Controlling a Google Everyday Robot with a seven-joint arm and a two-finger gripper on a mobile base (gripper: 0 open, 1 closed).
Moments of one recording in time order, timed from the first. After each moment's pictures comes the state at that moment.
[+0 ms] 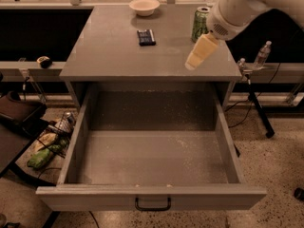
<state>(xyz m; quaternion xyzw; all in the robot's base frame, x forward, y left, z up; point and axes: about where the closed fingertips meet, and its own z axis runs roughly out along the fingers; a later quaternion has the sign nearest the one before) 0.657 -0.160 0.952 -0.47 0.82 -0.10 0.32</state>
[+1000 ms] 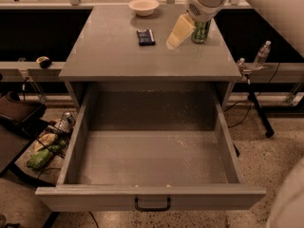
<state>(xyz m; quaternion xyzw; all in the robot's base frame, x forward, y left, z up) 0.723 -0.125 0.963 -0.38 0.86 -0.09 0.32</state>
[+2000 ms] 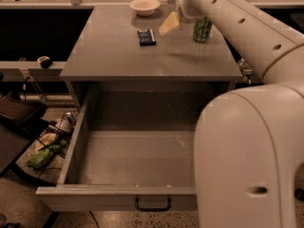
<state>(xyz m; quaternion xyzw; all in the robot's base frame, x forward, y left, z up) 0.866 -0.130 0.918 -0.22 0.88 -0.07 0.41</state>
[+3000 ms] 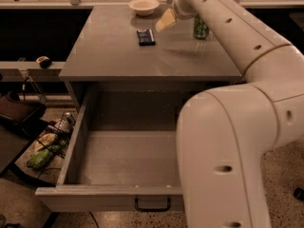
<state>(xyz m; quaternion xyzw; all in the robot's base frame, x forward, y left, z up) 0.893 -0.116 0.921 -0.22 0.88 -0.06 0.41</state>
